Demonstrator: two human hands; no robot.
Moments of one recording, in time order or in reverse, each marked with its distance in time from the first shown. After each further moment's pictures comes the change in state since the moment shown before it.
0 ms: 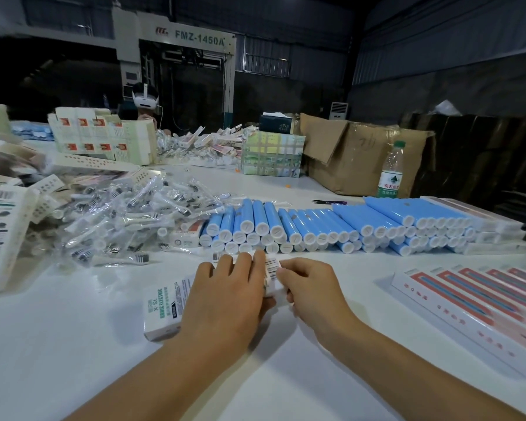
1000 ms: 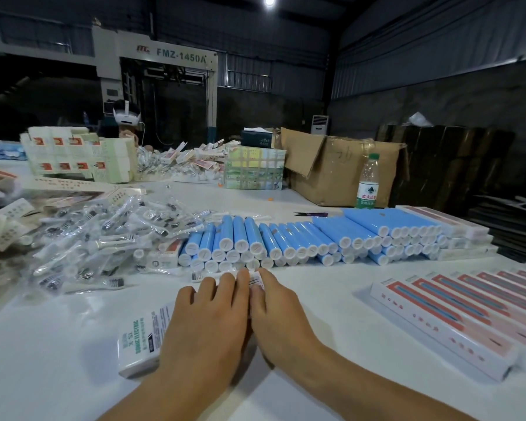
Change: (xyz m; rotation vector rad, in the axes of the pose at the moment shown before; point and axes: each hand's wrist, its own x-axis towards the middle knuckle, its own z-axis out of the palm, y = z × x) left_hand -0.003 0.008 -0.010 -0.058 0.184 0.015; right_hand -0.003 0.007 0.013 -0.369 -0.006 -0.175
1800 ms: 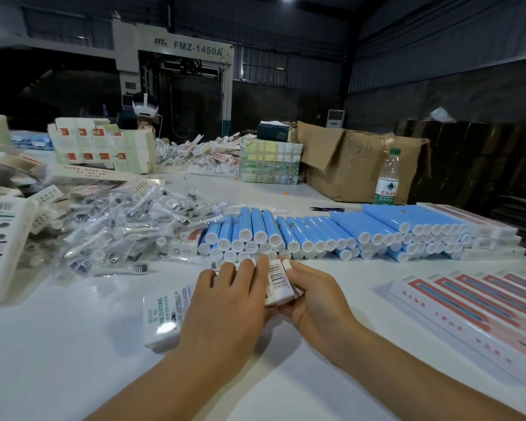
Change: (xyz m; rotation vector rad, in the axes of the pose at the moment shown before) left_hand -0.001 -0.006 0.000 0.041 0.074 -0.005; right_hand 0.009 -0.002 -0.018 1.077 -0.126 0.335
